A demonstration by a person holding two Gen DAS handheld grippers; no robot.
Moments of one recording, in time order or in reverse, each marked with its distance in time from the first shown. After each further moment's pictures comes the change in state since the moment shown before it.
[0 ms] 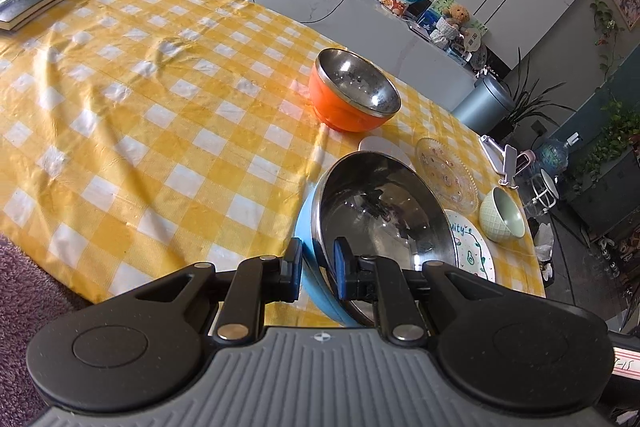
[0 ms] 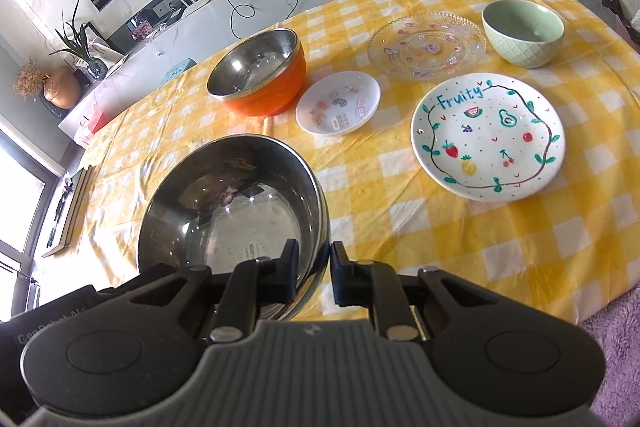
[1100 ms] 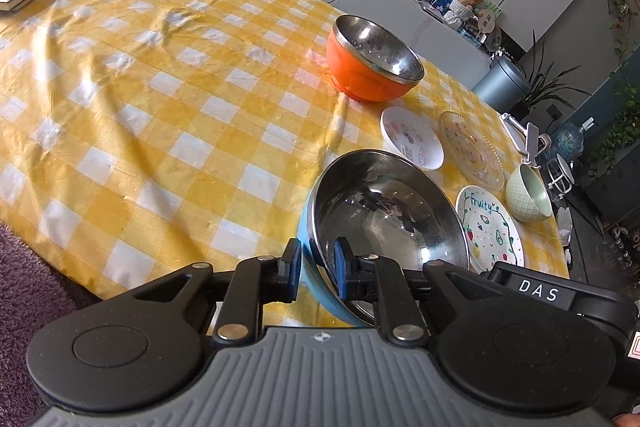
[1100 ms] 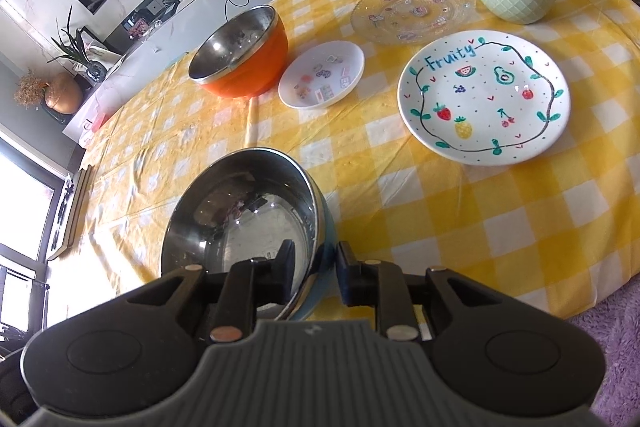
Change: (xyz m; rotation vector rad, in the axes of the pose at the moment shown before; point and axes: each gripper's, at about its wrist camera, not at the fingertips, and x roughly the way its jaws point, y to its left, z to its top) left arm 0.026 0.009 -0.016 0.018 0.034 0.042; right arm 0.018 -0.021 -0.006 0.058 0.034 0.032
